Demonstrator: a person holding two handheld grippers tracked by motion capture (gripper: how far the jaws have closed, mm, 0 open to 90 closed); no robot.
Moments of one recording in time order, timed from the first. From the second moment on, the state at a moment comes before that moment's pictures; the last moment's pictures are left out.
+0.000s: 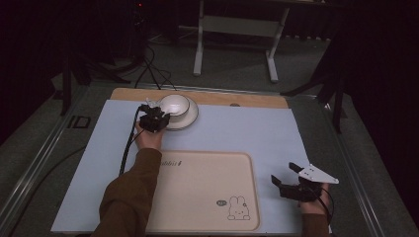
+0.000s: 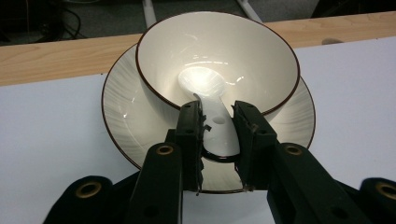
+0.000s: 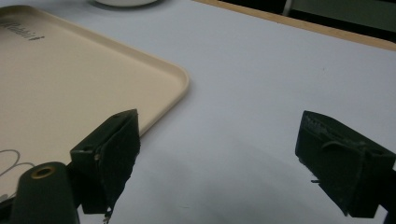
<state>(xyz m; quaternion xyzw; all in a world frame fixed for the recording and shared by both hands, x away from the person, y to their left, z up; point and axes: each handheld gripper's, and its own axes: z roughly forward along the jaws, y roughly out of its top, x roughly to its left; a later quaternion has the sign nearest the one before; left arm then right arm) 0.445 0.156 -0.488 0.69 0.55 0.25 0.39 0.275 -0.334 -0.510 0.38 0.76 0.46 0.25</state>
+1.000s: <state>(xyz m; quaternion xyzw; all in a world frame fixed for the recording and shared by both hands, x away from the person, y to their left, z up) 0.442 0.159 -0.481 0.69 0.55 0.26 0.39 0.275 -0.335 -0.510 0.38 0.76 0.46 0.25</state>
